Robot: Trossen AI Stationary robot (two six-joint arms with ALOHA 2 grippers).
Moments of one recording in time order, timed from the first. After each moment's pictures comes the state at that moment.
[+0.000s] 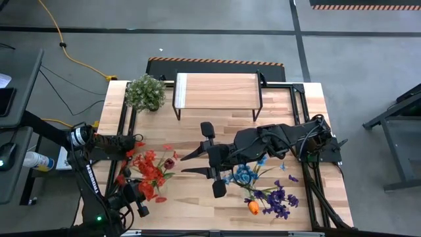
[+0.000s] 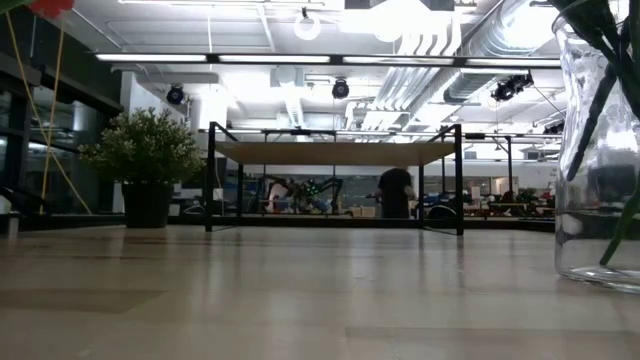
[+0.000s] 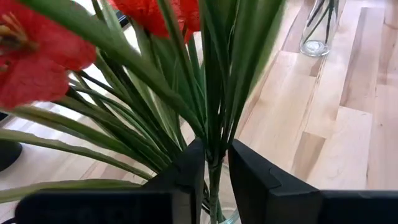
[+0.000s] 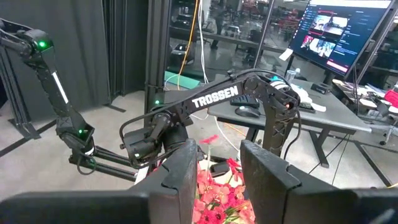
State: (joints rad) left arm -1.23 1.74 1.34 -1.57 -1.01 -1.89; right arm 0.39 1.95 2.36 -0.50 0.18 -0.11
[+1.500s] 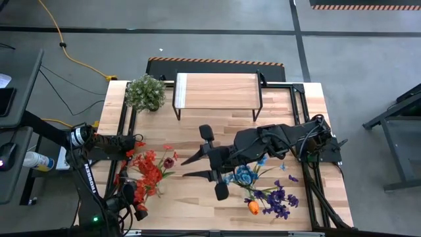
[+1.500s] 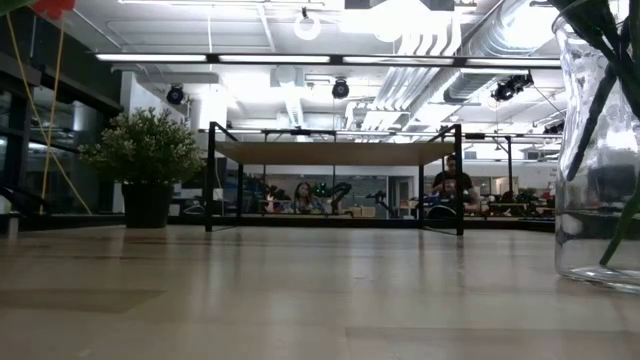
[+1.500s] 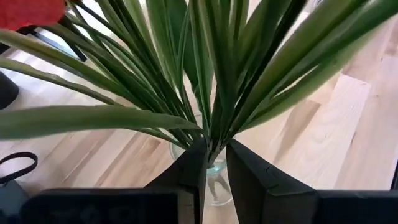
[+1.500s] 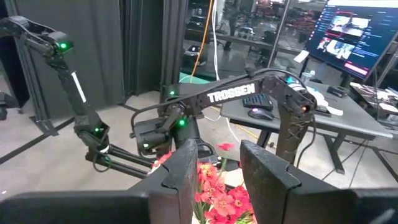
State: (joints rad) left arm -1.23 1.74 1.42 -1.57 -0.81 -1.92; right arm 0.39 1.95 2.36 -0.51 0.12 -0.11
